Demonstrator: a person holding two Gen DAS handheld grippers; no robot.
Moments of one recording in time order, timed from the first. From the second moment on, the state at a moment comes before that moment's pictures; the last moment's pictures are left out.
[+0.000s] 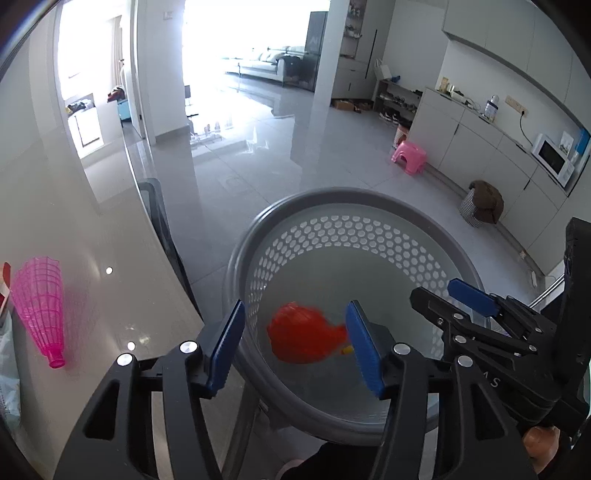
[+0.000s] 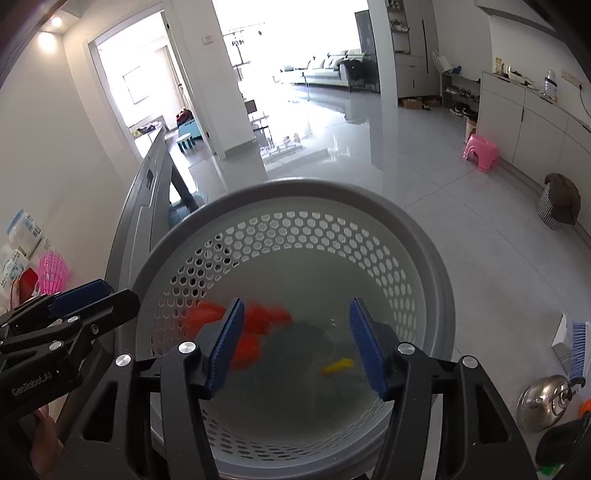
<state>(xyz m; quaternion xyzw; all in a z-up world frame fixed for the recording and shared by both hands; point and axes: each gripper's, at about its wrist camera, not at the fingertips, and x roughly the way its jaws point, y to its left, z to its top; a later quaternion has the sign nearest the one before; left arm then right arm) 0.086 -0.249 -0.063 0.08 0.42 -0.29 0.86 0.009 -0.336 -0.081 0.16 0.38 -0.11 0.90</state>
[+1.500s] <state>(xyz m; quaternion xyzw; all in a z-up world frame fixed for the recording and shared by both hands) 0.004 -0.025 0.022 0.02 0.32 -0.11 0.94 -0.055 -0.164 -0.011 0.12 0.31 -0.03 0.94</state>
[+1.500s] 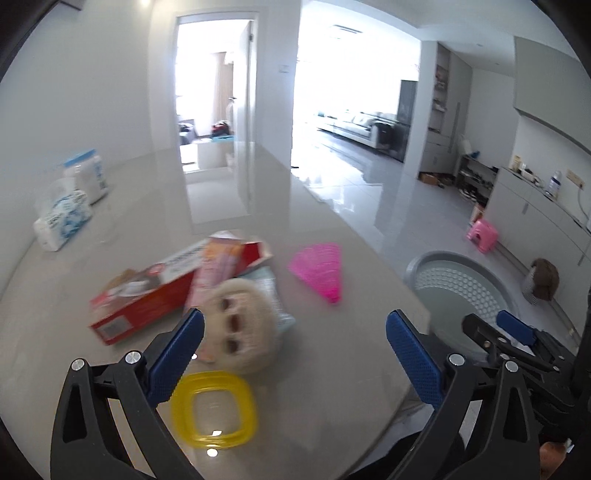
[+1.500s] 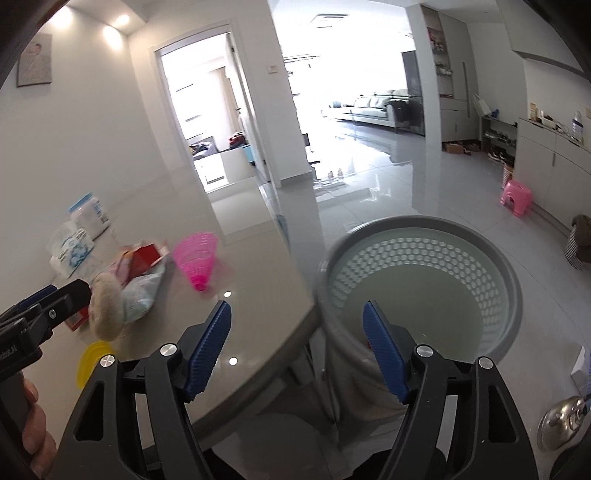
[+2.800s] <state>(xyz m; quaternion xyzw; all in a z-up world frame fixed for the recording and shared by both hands) 0.001 0.177 -0.023 -0.07 0.35 0.04 0.93 0.029 0.052 -0.026 -0.02 0.37 0.09 0.93</state>
